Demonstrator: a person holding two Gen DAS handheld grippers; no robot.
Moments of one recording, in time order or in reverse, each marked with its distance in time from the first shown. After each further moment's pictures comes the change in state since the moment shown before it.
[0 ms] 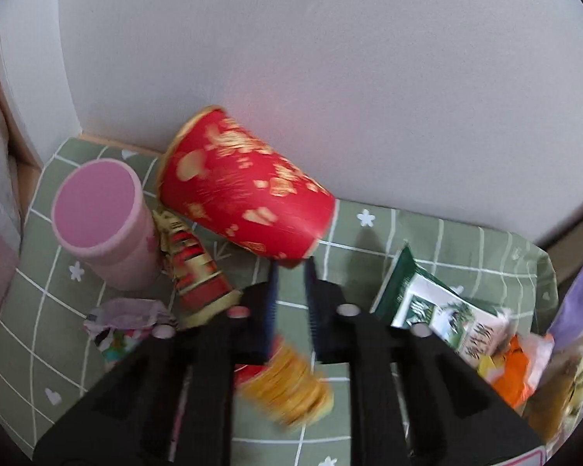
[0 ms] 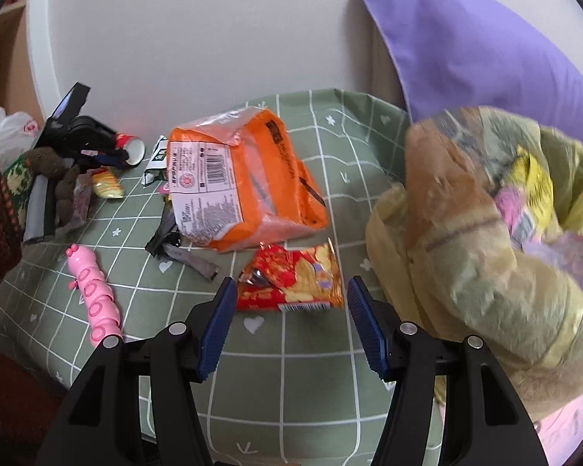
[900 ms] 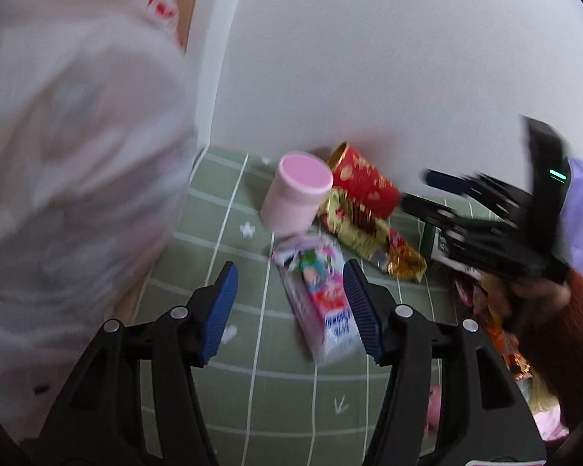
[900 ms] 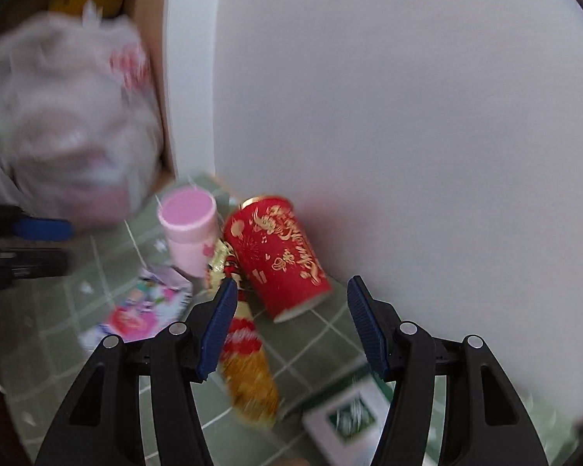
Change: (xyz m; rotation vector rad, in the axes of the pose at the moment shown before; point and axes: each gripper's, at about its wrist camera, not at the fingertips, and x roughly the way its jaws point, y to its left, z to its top) left arm -0.131 0.127 -0.071 0.034 -0.149 -0.019; right arm 0.184 0.269 0.184 -0.745 0.017 0.442
